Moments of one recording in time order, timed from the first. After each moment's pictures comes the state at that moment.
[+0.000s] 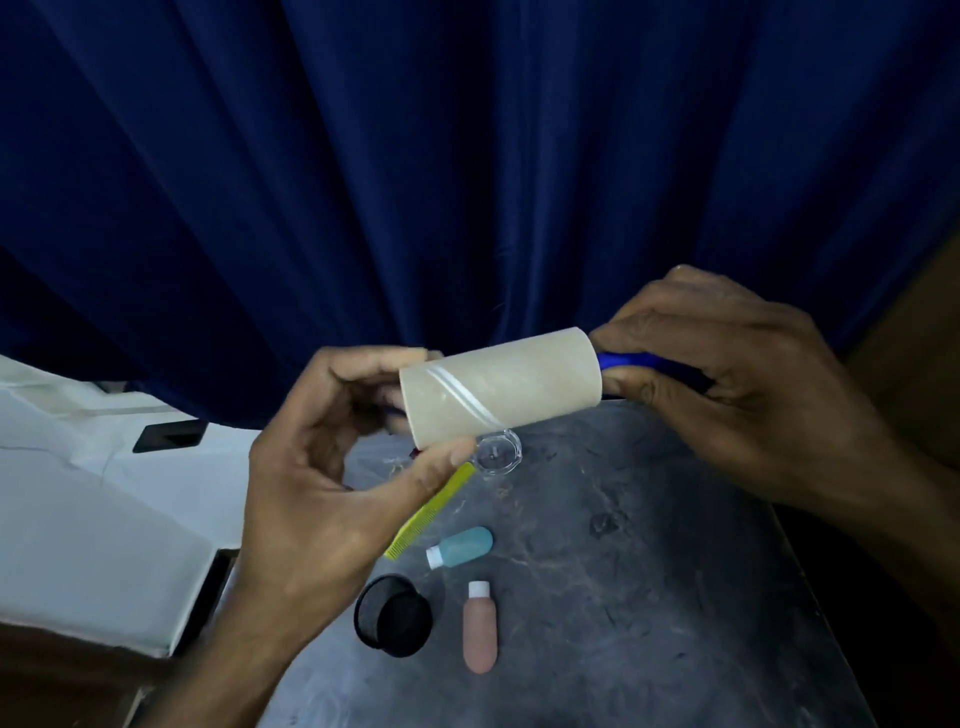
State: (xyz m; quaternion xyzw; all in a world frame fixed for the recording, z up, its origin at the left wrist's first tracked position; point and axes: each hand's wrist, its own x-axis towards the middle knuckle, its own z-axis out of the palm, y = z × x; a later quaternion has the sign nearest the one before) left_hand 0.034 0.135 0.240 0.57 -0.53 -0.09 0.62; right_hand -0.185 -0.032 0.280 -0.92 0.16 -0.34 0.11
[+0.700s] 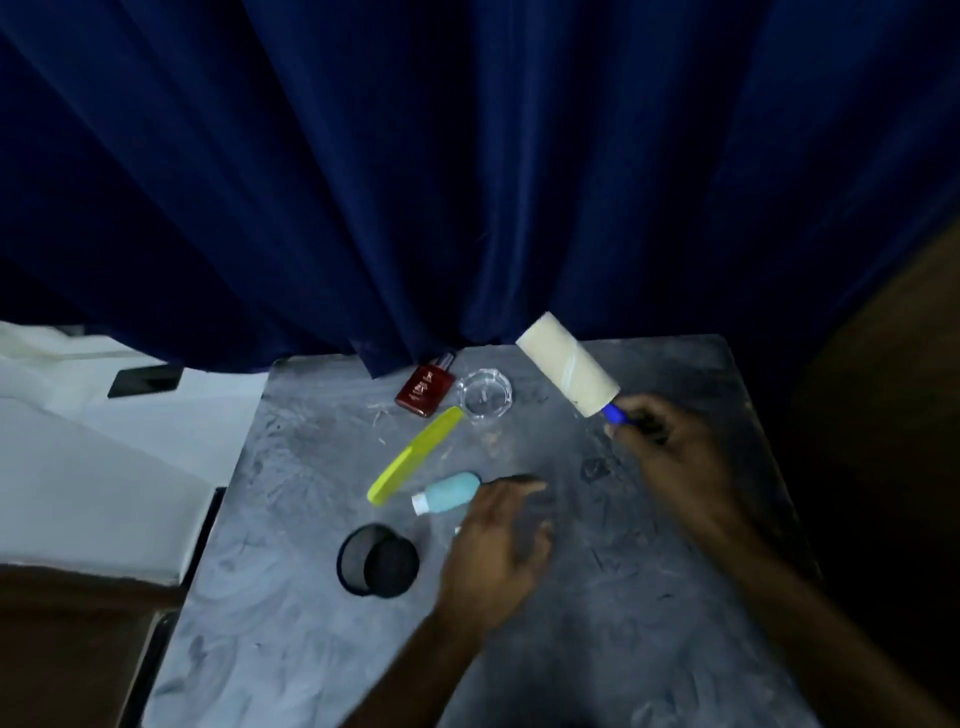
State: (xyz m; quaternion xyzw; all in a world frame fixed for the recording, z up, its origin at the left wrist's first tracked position) left_hand -0.024 0.097 -0.012 0.71 -0.57 -0.17 0.37; right_hand -0.180 -0.056 0.071 -0.66 0.48 -0.32 0.48
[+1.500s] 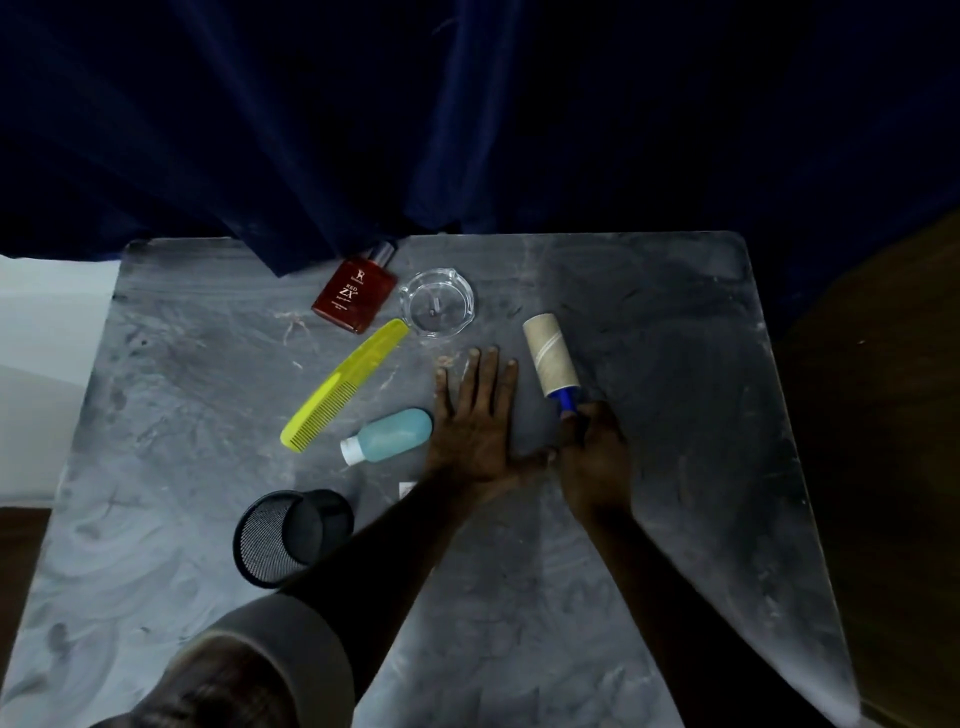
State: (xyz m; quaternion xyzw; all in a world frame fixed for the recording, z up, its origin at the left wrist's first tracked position) left_hand 0.010 -0.008 -0.186 0.75 -0.65 -0.12 0.01; right_hand -0.135 -0.048 -0.130 -0.60 0.69 -0.19 0.36
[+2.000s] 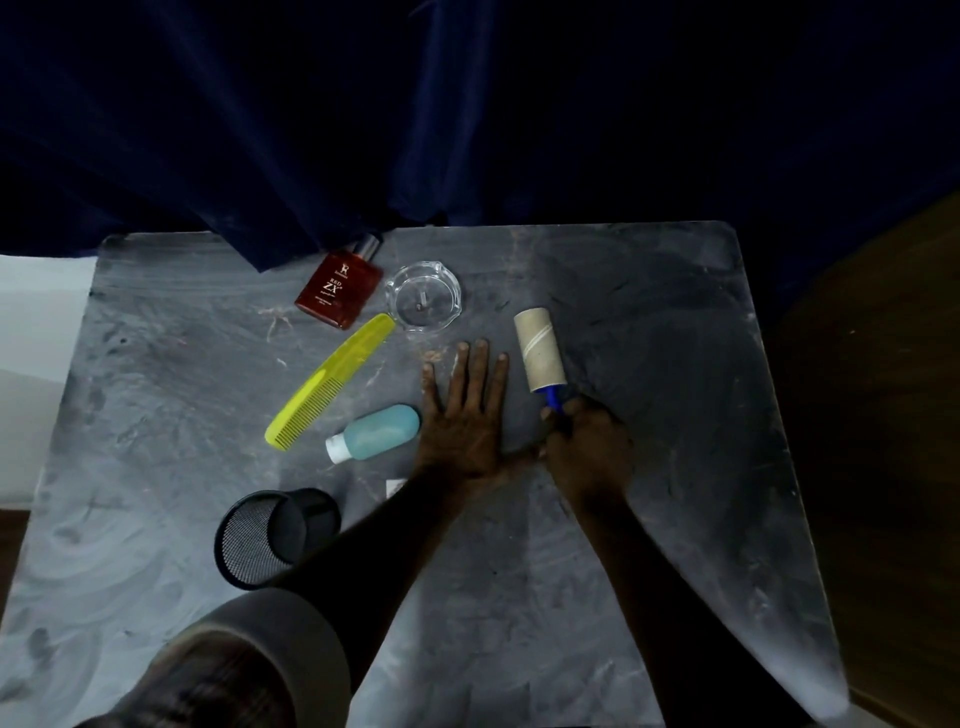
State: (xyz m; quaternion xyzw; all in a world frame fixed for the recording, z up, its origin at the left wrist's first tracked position) left_hand 0.008 -0.010 -0.196 0.75 -0.66 -0.09 0.00; right_hand -0.141 -0.062 -0.130 -0.69 0.68 -0.06 0.26
